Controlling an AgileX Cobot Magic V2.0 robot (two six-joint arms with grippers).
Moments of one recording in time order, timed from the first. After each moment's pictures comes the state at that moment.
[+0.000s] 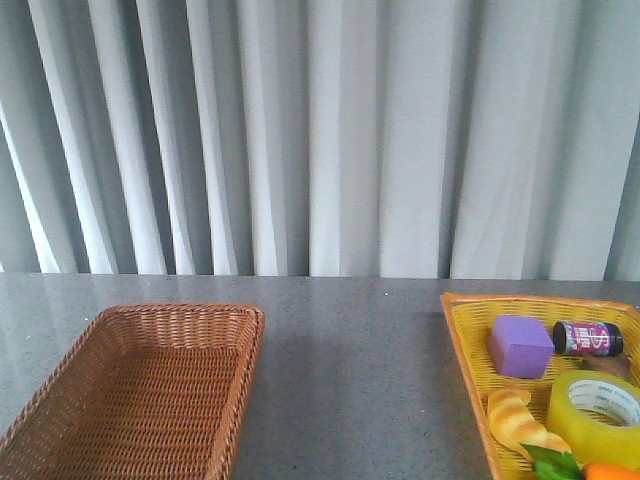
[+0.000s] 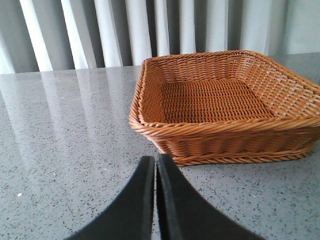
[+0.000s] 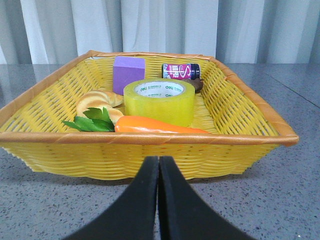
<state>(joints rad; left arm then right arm) 0.04 -0.01 0.02 -0.03 0.18 0.02 -0.11 -0.01 0.03 -0.09 0.18 0.08</state>
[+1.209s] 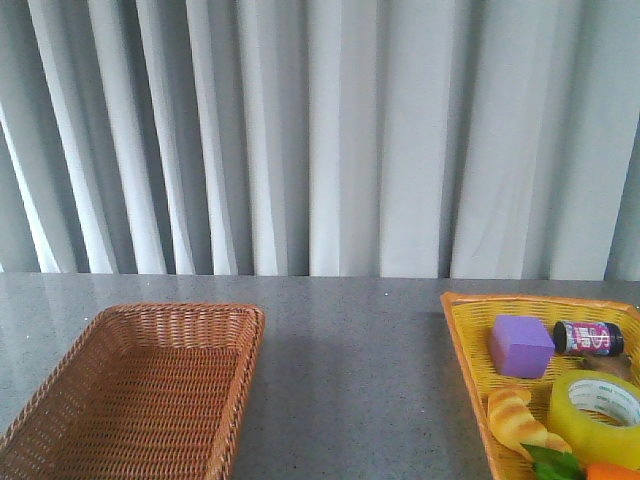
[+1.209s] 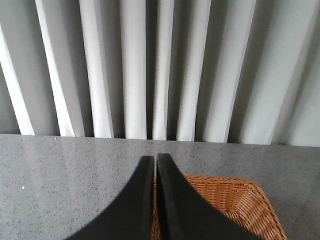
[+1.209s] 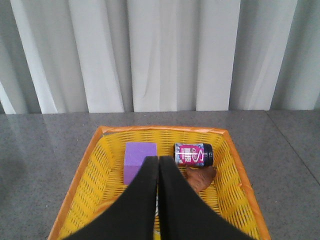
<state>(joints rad) 0.04 1.15 -1.18 -0.06 0.33 -0.07 -0.04 0.87 -0.90 -0.16 0.35 0.17</state>
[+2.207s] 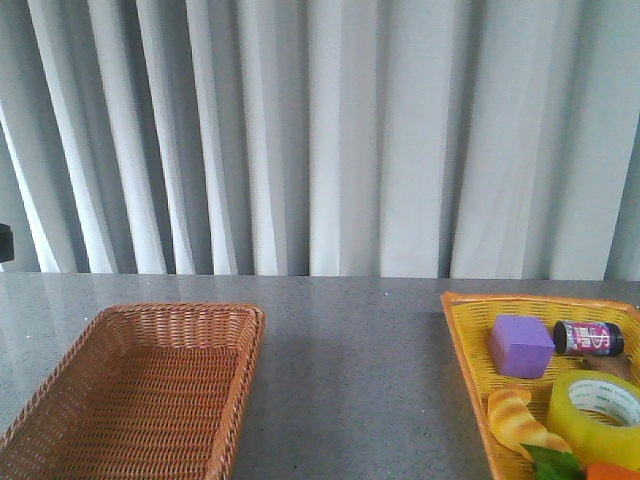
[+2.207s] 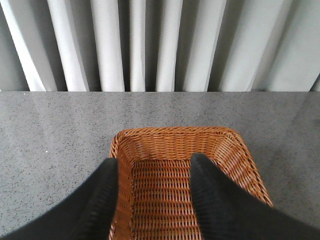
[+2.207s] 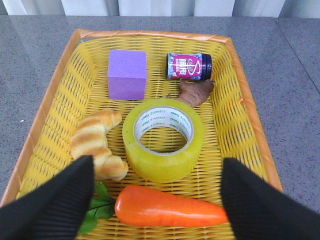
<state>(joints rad) 0.04 1.19 -1.22 -0.23 0.50 0.10 -0.04 1.00 -0.90 -0.17 0.55 0.15</state>
